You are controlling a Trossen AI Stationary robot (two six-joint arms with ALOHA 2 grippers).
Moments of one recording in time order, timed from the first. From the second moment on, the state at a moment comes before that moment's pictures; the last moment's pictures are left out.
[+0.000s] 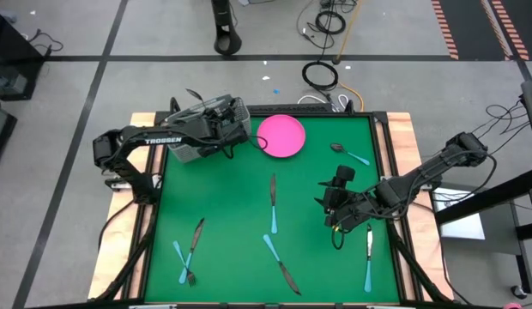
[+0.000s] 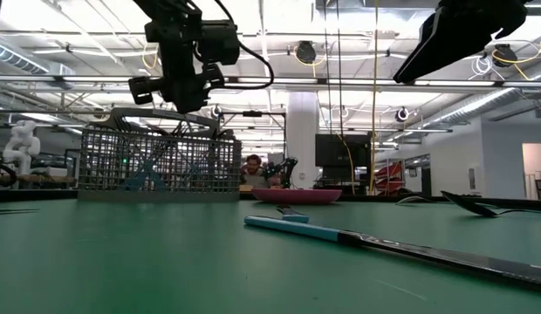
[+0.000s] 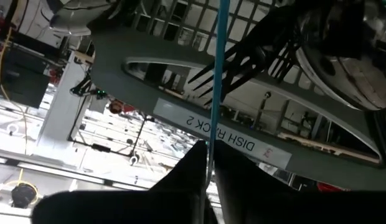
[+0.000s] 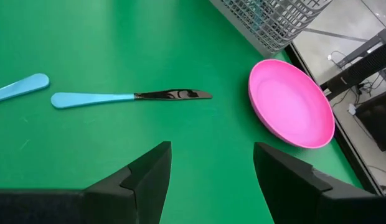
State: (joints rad) left arm 0.34 1.60 1.20 -0.92 -1.17 1.42; right arm 0.48 1.21 0.85 -0.60 0.75 0.41
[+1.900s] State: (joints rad) left arm -0.17 1.40 1.22 -0.98 -0.04 -0.28; right arm 0.48 1.21 0.85 -0.55 0.75 0.34
